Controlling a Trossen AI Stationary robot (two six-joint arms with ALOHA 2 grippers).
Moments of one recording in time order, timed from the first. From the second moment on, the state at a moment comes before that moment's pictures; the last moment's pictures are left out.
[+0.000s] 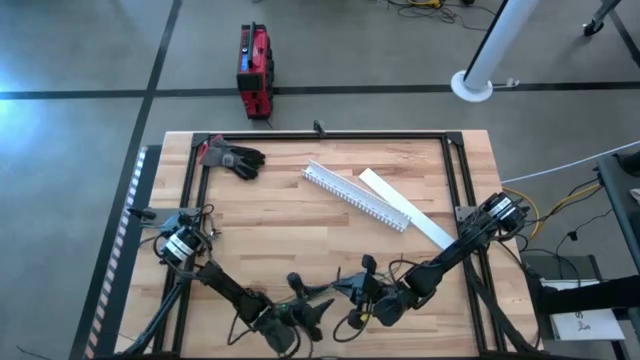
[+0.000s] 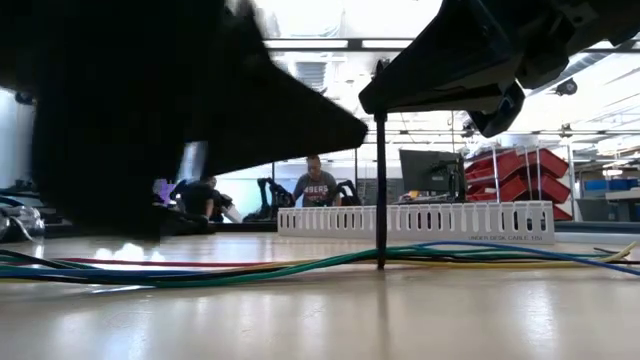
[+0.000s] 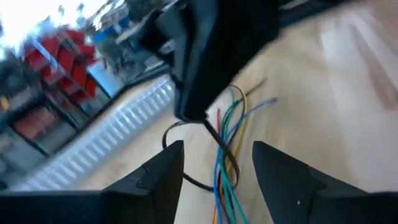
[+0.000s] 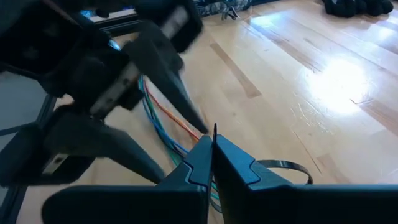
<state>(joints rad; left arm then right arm) -0.73 2.18 1.16 0.60 -1.16 -0.03 0.64 1.95 0.97 0.34 0.76 0.58</state>
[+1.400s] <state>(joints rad) -0.63 2.19 1.16 0.67 -1.17 -0.24 0.62 1.94 0.97 0.26 0.79 0.67</state>
